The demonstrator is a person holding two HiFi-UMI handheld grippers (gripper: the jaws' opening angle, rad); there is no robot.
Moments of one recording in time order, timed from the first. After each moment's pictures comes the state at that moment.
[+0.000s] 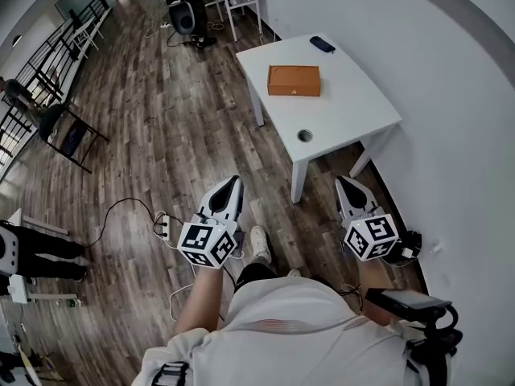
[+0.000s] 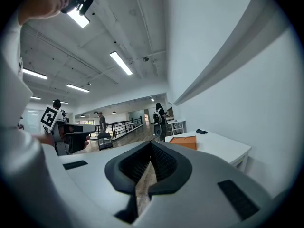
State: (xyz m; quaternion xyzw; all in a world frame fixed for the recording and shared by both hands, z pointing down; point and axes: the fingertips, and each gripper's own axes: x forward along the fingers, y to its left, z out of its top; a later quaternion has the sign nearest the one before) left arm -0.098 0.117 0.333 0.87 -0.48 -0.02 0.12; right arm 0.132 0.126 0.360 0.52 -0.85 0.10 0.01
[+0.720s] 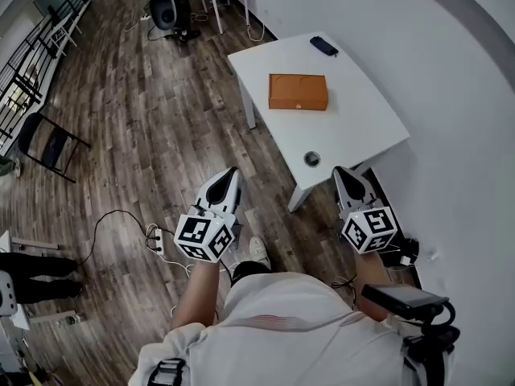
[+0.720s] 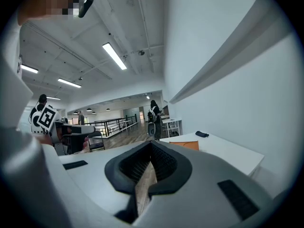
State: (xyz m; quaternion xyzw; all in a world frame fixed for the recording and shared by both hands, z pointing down) left arm -0.133 -0.056 0.346 0.88 -0.45 -0.02 0.13; right arm 0.092 -0.038 0.362 0.55 -0.83 0.10 0.02
